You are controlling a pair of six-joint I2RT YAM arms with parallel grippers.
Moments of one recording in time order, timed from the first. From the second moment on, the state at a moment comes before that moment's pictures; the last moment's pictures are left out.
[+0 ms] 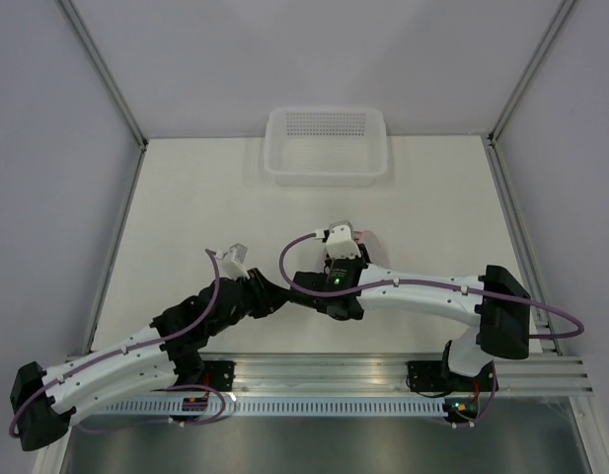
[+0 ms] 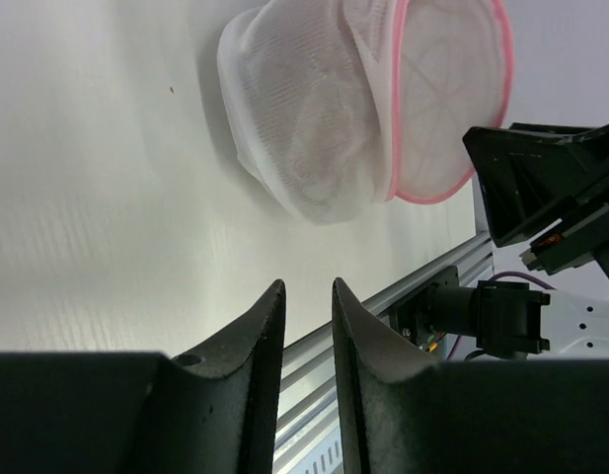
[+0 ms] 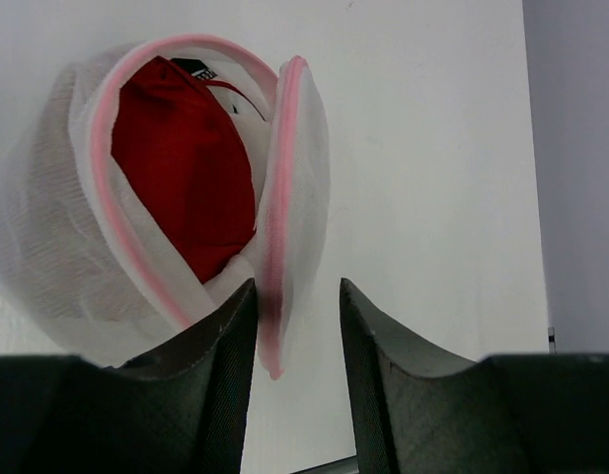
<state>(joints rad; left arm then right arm) -0.98 0.61 0.37 -0.16 -0.20 -1.07 1.25 1.62 1.29 -1.24 1.06 1.03</state>
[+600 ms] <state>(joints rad) -0.98 0.70 0.43 -0.12 -0.14 -1.05 1.16 1.26 1.04 -1.34 1.05 1.49</state>
